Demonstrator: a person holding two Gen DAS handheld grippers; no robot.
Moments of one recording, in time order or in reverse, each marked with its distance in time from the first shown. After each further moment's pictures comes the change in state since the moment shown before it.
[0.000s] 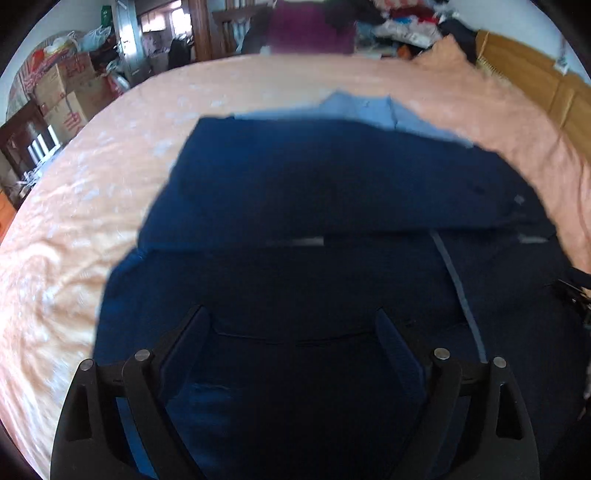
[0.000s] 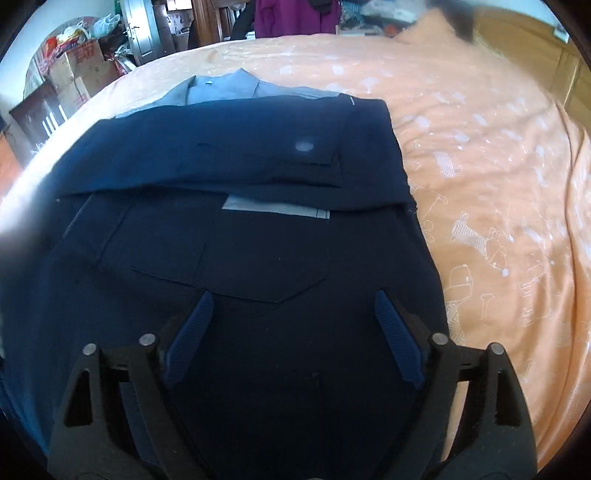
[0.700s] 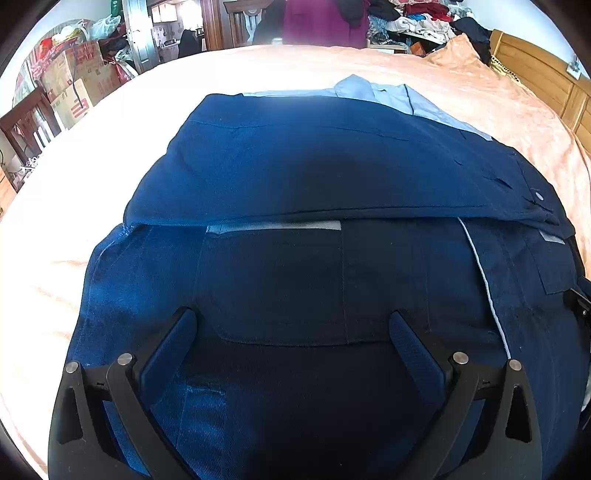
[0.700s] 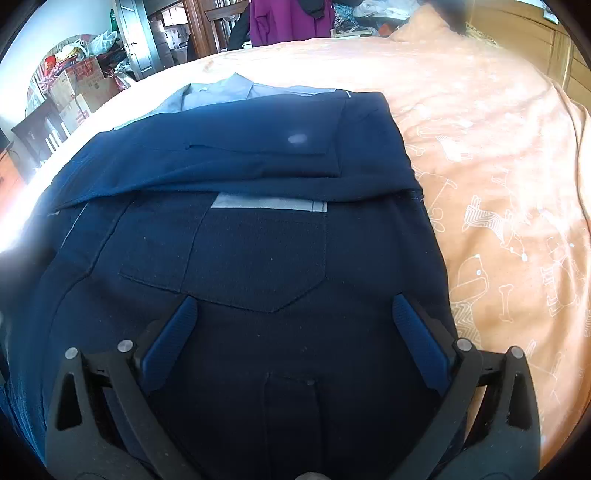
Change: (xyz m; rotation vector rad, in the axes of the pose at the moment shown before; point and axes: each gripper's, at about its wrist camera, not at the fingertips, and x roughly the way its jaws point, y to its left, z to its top) left arm 0.017 0.006 -0.016 -0.038 -0.006 -0.004; right arm -0.001 -0.013 -0.021 0.052 -0.032 0.047
